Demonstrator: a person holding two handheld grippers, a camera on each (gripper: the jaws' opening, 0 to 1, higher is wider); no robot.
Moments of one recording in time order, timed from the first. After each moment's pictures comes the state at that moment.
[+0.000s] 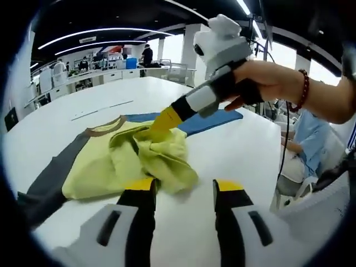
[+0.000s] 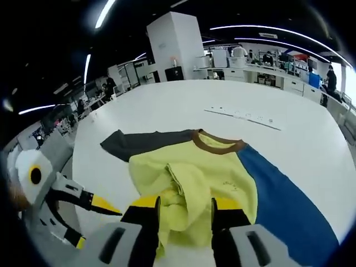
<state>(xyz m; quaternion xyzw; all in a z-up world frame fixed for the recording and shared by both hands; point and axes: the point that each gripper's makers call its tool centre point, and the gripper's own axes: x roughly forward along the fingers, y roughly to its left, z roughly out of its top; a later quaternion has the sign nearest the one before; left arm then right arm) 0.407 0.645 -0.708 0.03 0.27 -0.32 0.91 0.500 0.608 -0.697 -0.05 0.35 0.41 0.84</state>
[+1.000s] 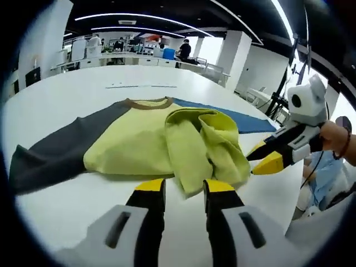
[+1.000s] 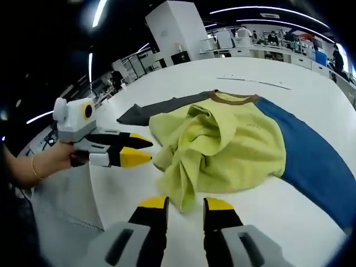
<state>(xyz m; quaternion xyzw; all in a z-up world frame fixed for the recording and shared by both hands) 0.441 0.705 -0.756 -0.05 0.31 -0.22 0.92 0.421 0.595 -0.755 -0.03 0.42 0.44 0.80</state>
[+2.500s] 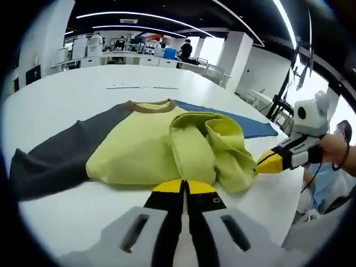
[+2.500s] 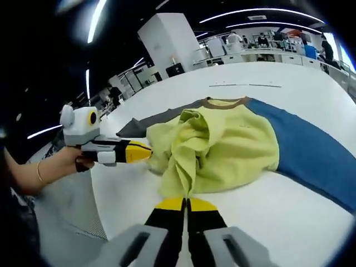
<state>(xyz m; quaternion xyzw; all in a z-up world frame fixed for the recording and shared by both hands) 0.450 0.715 -0.735 -0.06 0.30 -0.22 0.93 0.428 0.582 -0.744 0.03 0.39 0.43 0.82</state>
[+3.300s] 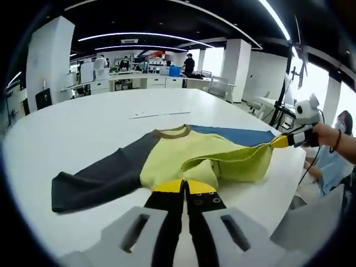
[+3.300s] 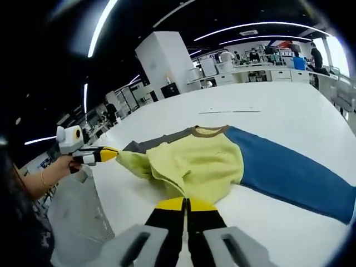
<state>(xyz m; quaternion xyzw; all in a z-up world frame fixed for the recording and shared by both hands) 0.405 0.782 -0.667 -0.01 0.25 -0.19 0.95 0.427 0.527 -0.683 0.06 0.33 0.40 0.85</state>
